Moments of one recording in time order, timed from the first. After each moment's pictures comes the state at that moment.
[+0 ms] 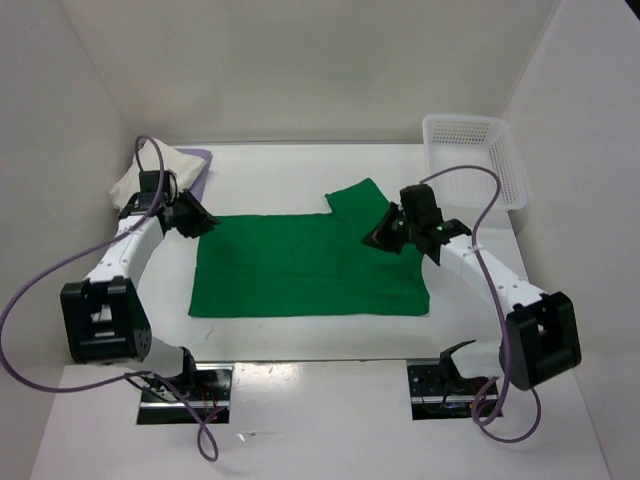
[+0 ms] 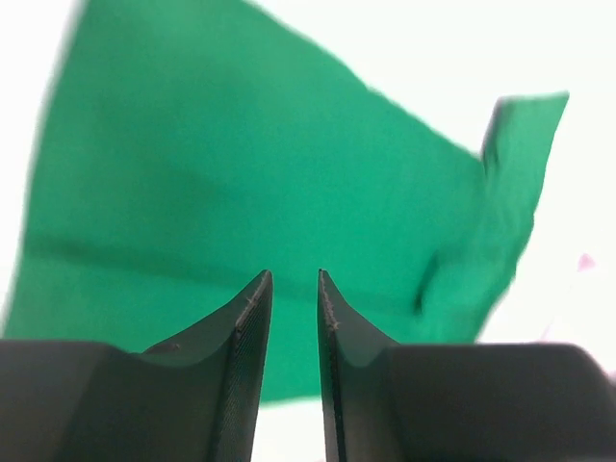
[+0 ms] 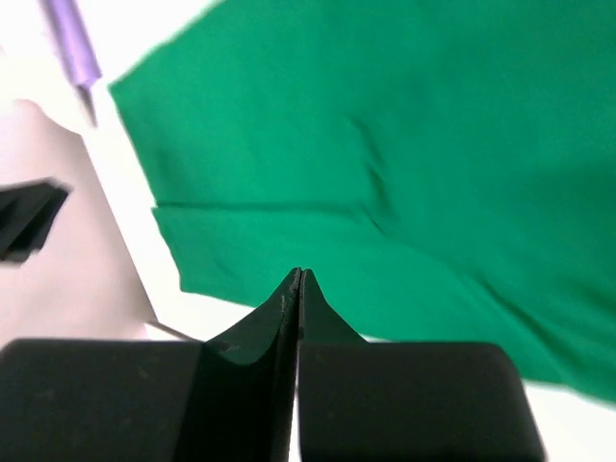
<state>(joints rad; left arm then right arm) 0.13 1.41 1.03 -0.54 0.35 -0.65 0.36 1.27 0.86 -0.40 -0.23 0.96</state>
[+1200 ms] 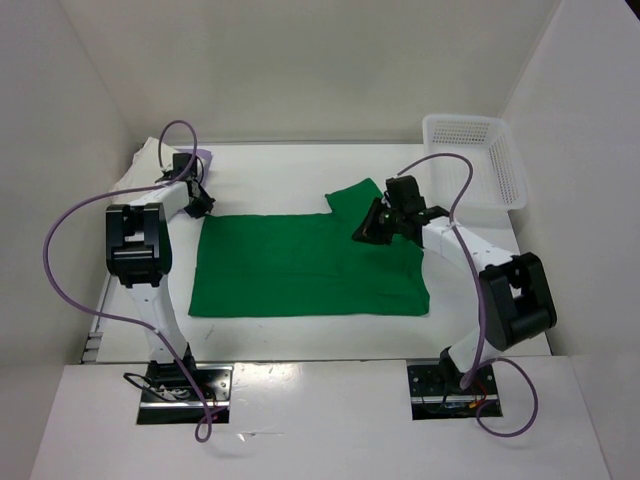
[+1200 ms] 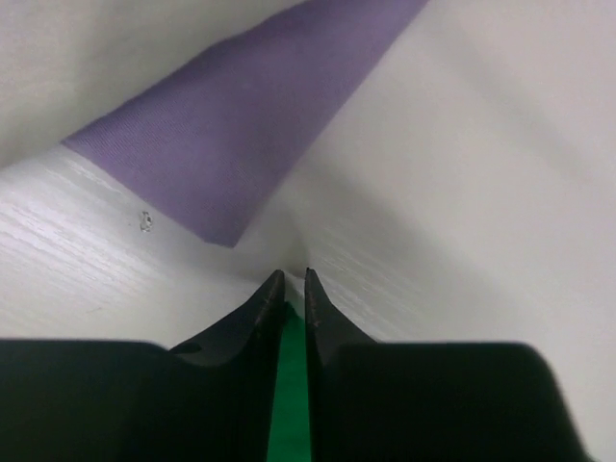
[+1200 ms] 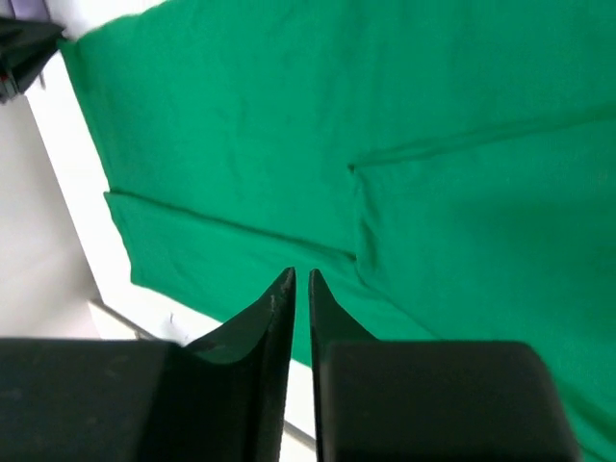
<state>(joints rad) 0.09 2.07 1.45 -0.37 -0.13 -0.62 0.36 1.53 1.00 -0.30 -0.30 0.77</state>
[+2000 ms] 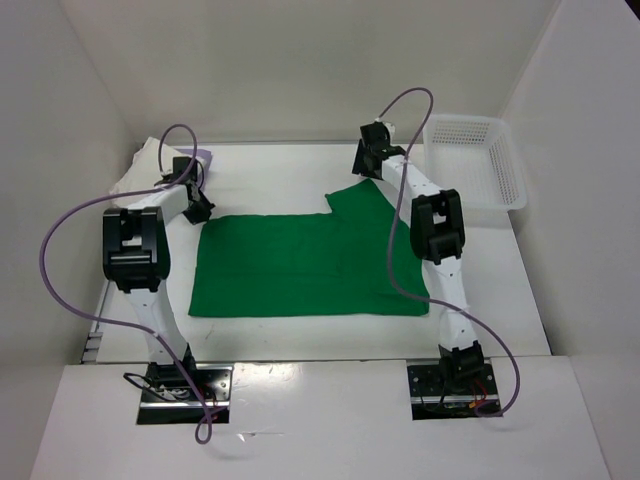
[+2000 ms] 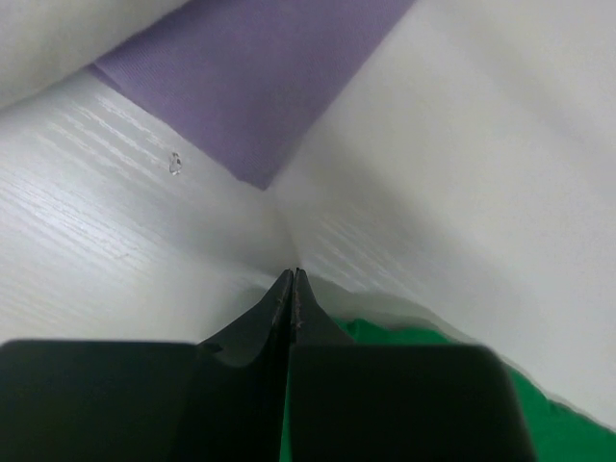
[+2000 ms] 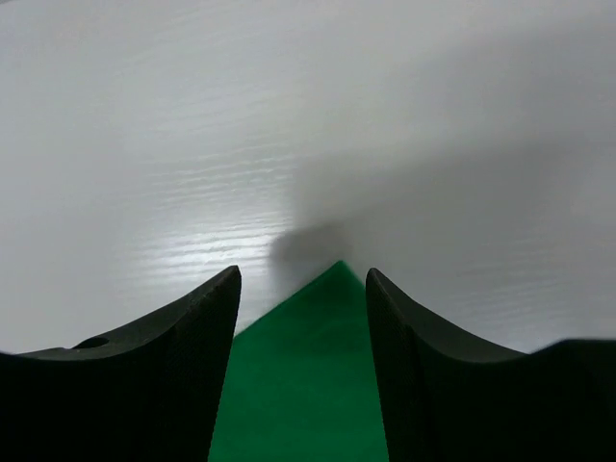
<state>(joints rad) 0.08 2.02 1.39 -0.41 -0.14 -0.62 0.28 2.44 2.10 -0.42 0.21 0.45</state>
